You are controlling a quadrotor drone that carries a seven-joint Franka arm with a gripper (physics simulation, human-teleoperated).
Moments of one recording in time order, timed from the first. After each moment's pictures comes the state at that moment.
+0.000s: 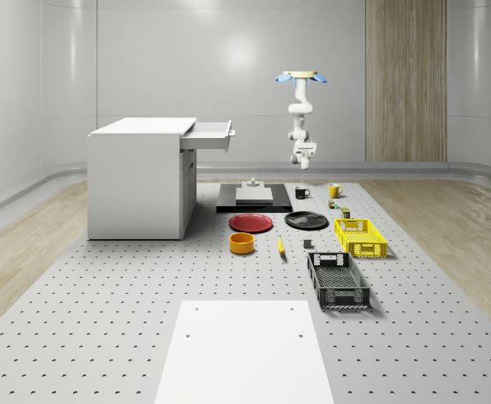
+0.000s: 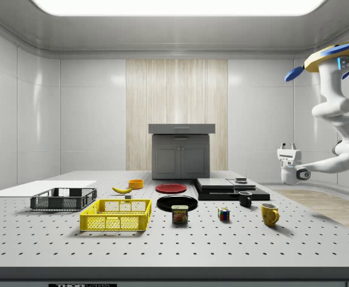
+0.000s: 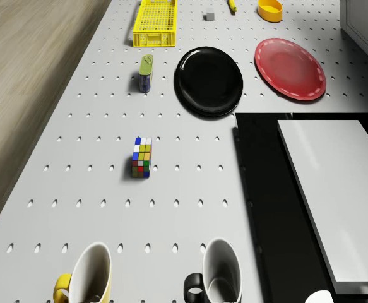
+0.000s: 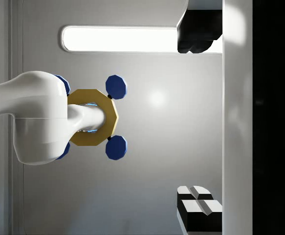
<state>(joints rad) -0.01 -0.70 0.00 -2.04 0.00 1.36 0.78</state>
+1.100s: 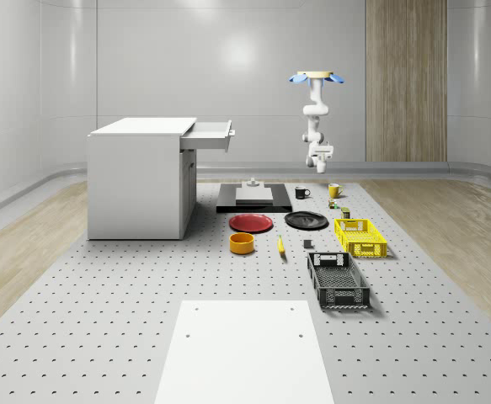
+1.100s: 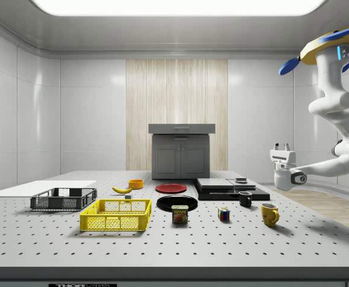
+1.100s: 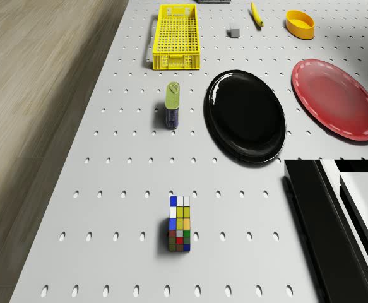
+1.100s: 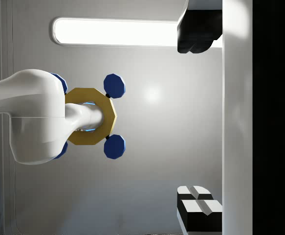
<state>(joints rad) -0.01 -0.71 0.01 -2.05 0.00 1.38 0.78</state>
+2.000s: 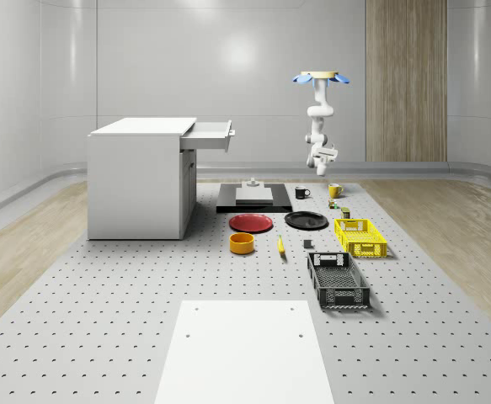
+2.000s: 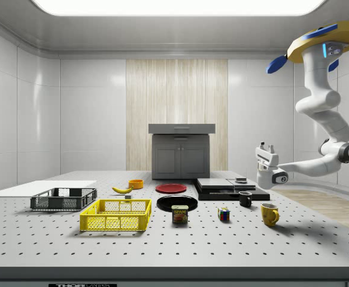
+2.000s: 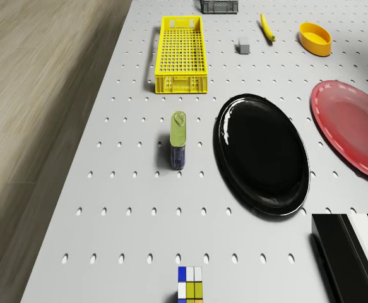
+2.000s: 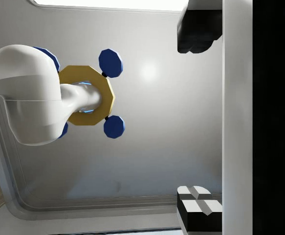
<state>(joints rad) -0.05 -0.73 0.13 -2.07 -0.17 1.39 0.80</state>
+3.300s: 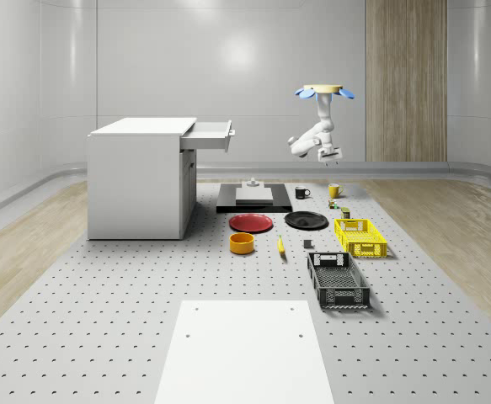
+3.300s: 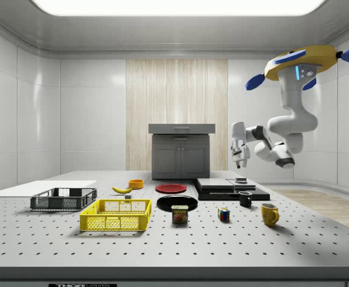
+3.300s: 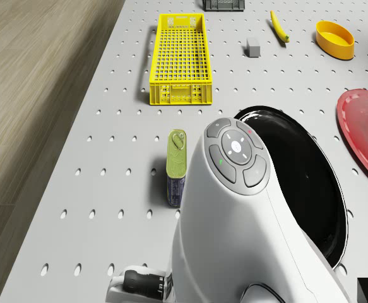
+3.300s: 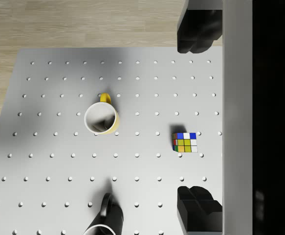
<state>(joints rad) -0.89 -0.99 1.18 -2.88 -1.95 1.19 1.47</state>
